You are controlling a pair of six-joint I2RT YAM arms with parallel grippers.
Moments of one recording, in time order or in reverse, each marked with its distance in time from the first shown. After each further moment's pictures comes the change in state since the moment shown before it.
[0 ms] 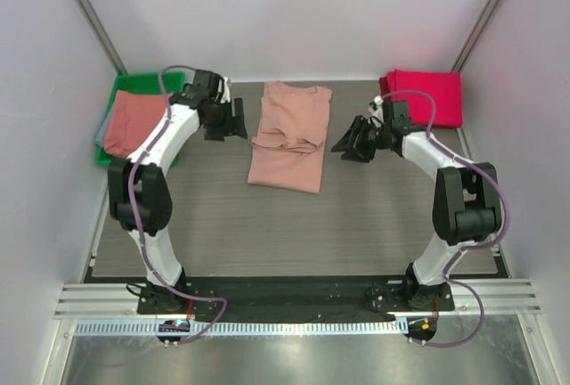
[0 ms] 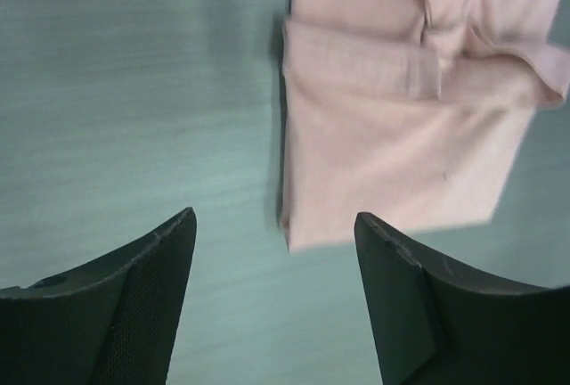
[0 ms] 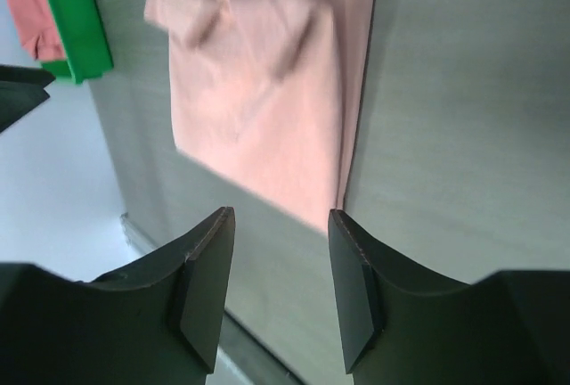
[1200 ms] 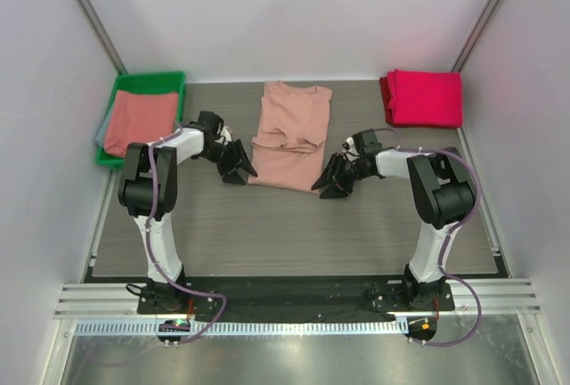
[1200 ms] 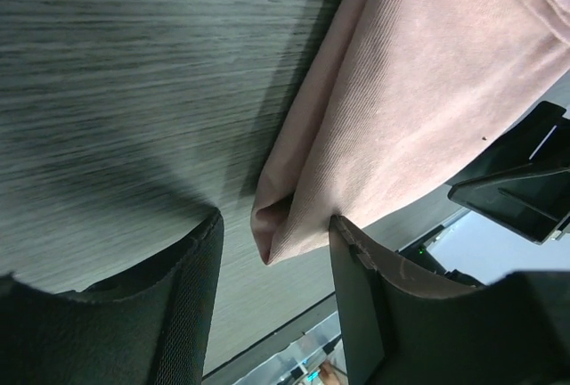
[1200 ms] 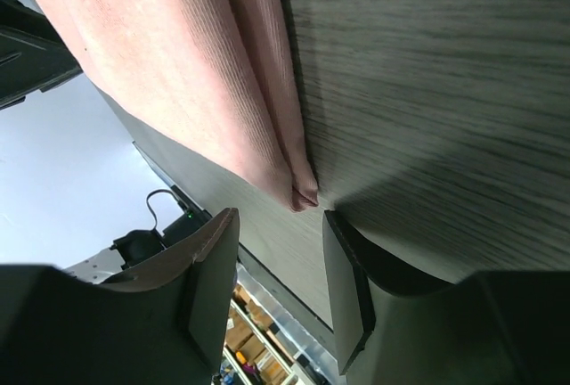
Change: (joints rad) left arm 0.071 0.101 -0.381 0.186 0.448 -0.292; right arm 0.149 0.134 -0.217 0.096 -0.124 0.169
